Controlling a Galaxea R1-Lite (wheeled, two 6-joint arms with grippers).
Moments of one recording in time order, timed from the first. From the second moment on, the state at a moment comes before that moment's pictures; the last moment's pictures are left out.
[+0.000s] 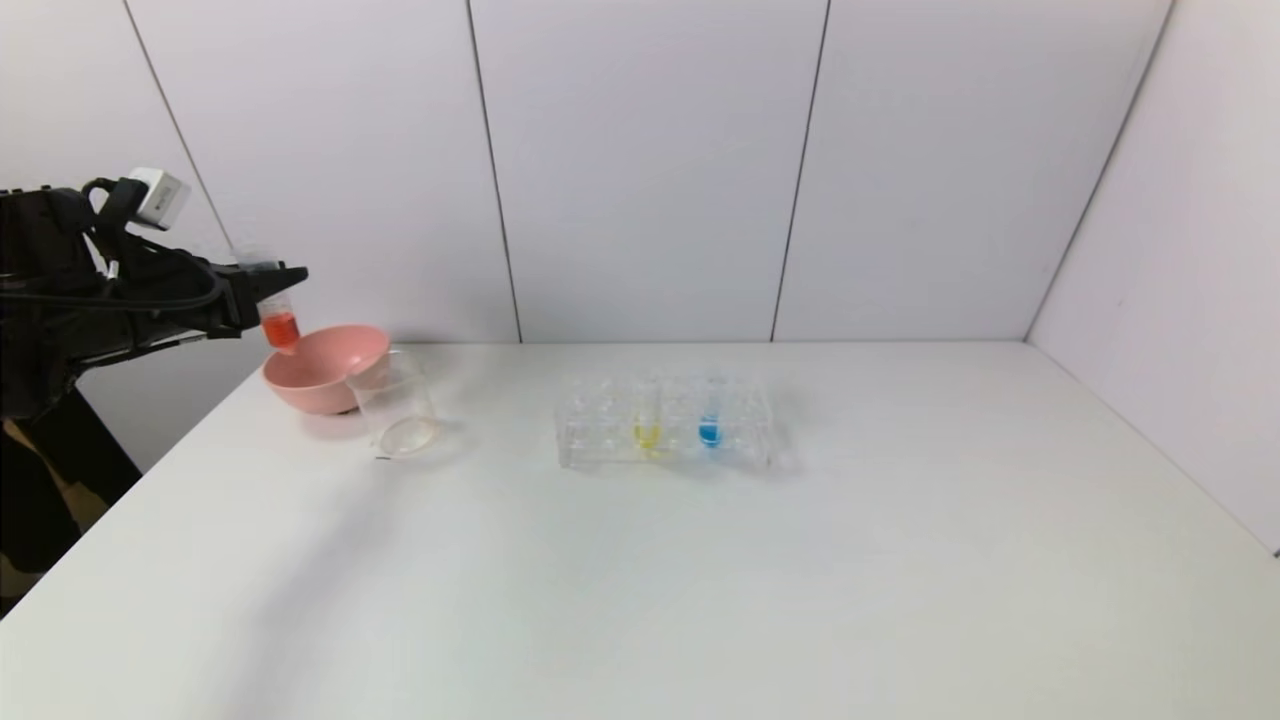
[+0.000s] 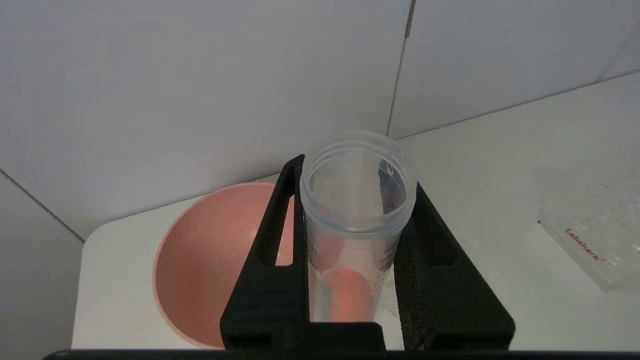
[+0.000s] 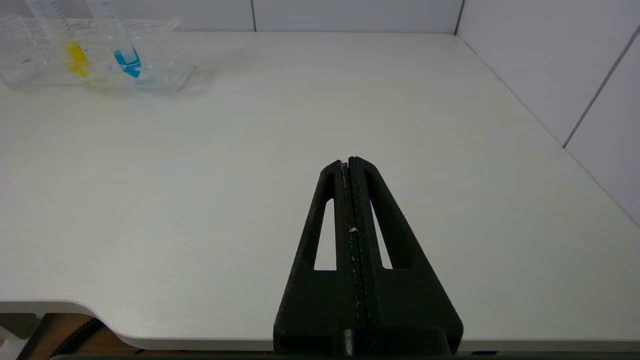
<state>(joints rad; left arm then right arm) 0.30 1.91 -1.19 -0.62 -0.68 0.09 0.00 0.00 0.00 0.00 0.00 0.00</state>
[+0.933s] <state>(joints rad) 0.31 1.90 -1.26 -0.50 -0.76 0.10 0.00 0.00 0.00 0.00 0.00 0.00</state>
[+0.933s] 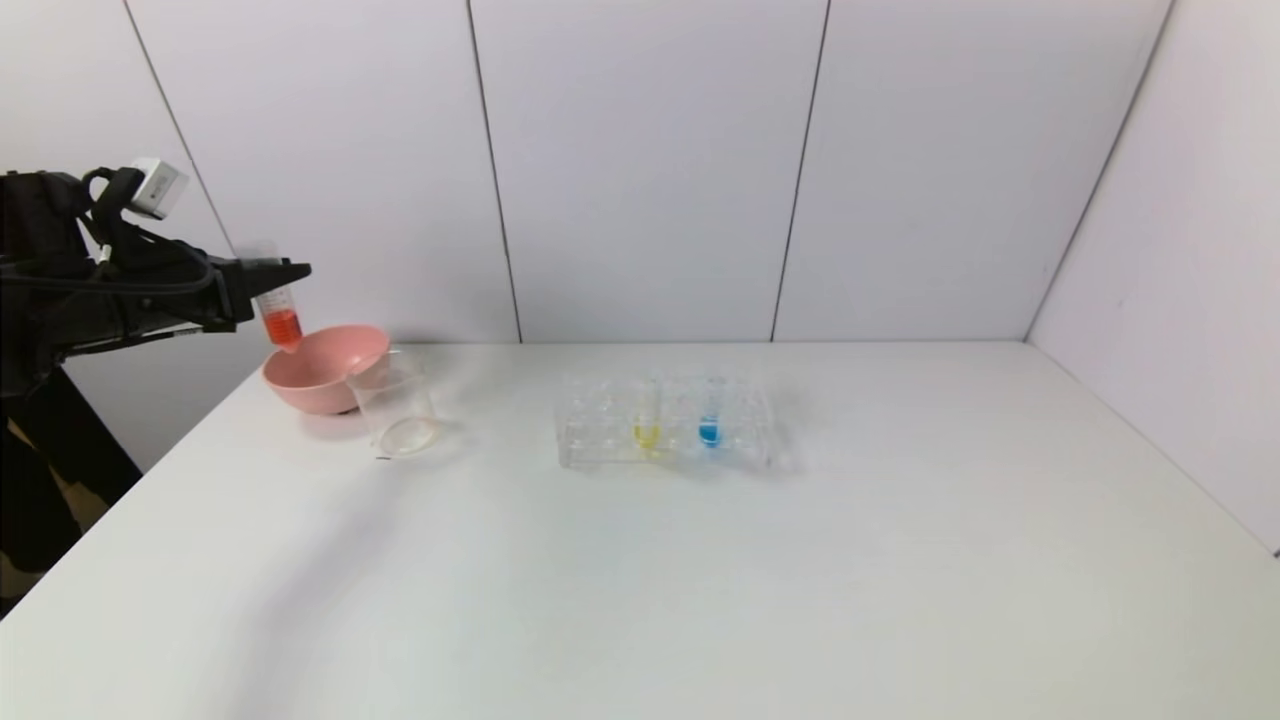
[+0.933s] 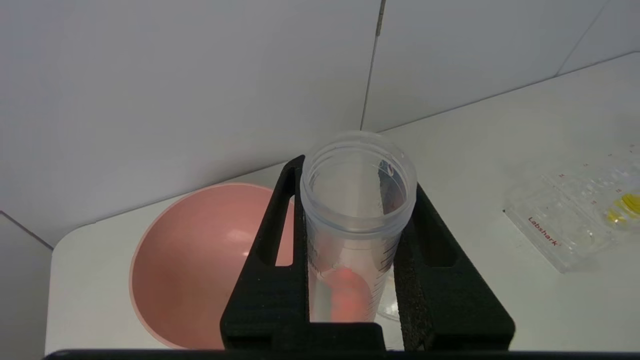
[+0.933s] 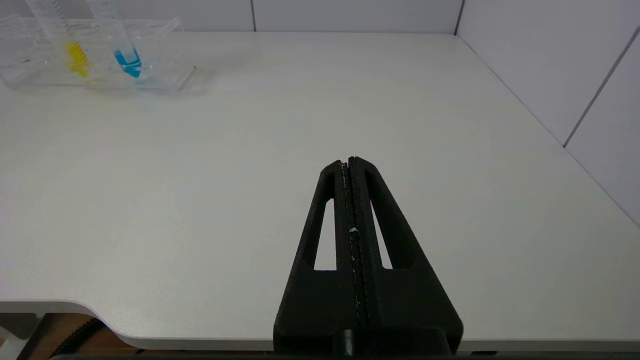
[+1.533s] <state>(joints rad) 0.33 1.90 -1.44 0.00 -0.81 0.65 0.00 0.00 0.00 0.00 0.00 0.00</state>
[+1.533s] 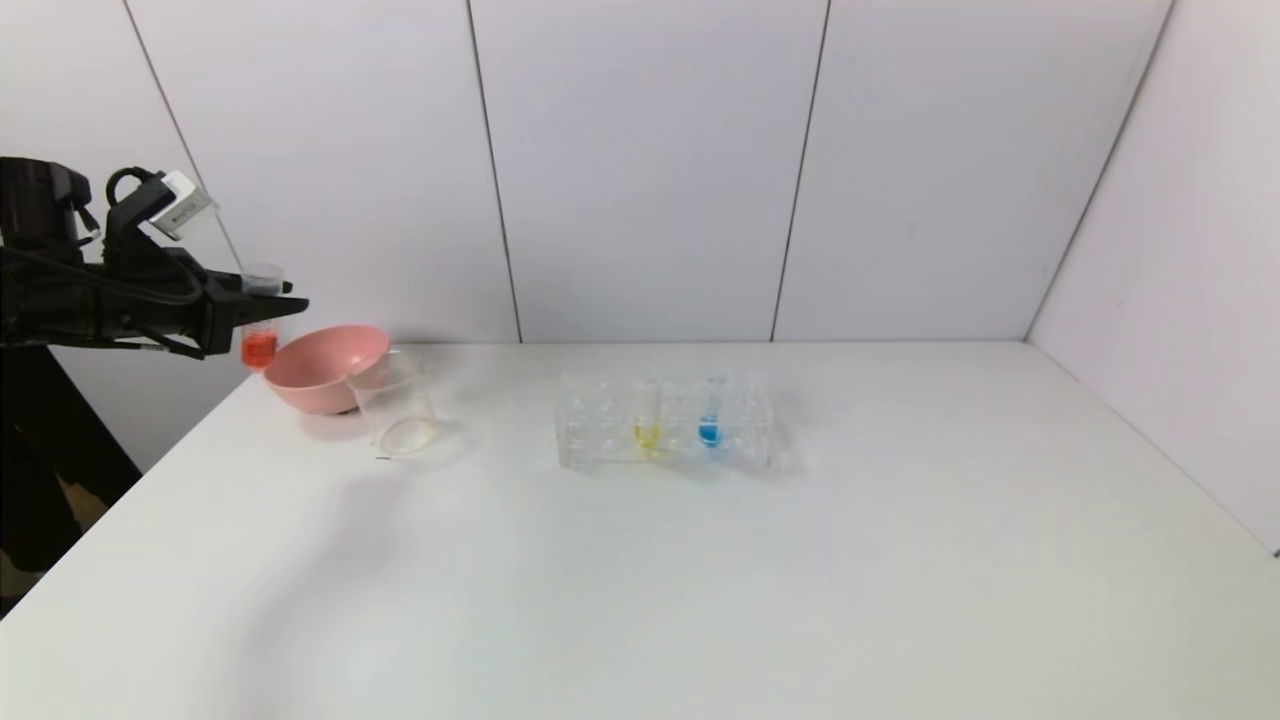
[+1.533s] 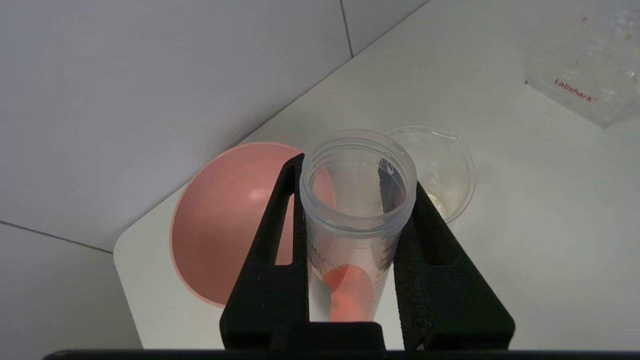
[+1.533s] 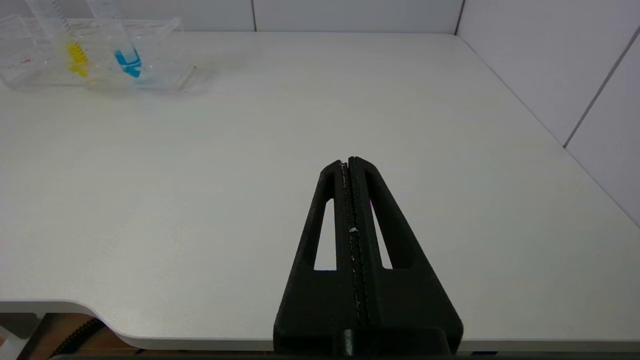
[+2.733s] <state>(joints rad) 0.27 2.13 -1.97 0.61 -0.64 1.27 0.00 0.00 0.00 0.00 0.00 0.00</state>
